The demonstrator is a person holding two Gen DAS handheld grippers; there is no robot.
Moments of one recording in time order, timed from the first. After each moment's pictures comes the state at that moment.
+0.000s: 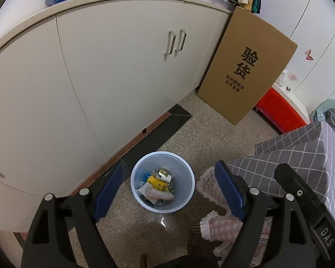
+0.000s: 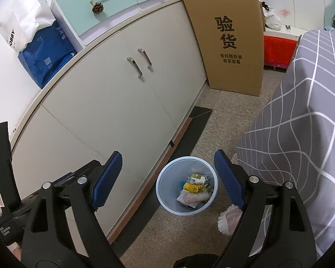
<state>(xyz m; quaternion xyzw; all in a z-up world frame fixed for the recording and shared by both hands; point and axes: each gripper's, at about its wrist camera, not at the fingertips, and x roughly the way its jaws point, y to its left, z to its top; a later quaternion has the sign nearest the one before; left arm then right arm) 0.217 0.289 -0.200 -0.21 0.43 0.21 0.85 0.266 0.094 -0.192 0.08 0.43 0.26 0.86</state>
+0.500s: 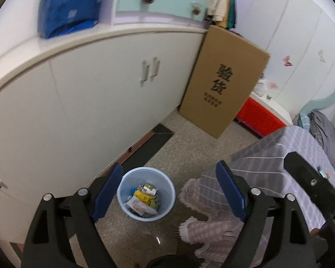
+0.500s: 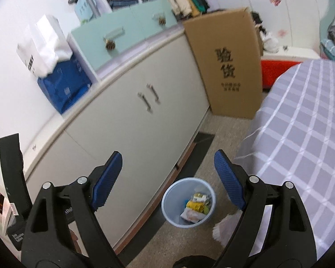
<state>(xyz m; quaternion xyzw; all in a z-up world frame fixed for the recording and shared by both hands) 0.202 0.224 -0.127 -0.18 0.37 0.17 0.89 0.244 0.031 -0.109 0.11 0.35 0.27 0.89</state>
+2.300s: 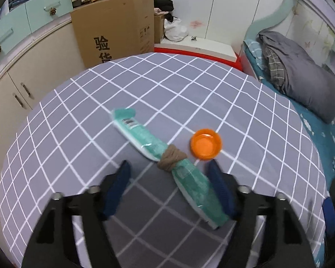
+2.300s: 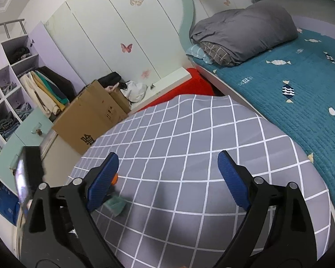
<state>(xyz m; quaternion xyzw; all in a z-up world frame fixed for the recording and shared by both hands) 0.407 -0.253 -0.151 -0.04 0.47 0.03 0.88 0.283 -0.458 -0.130 0.29 0.27 -0.05 0.92</state>
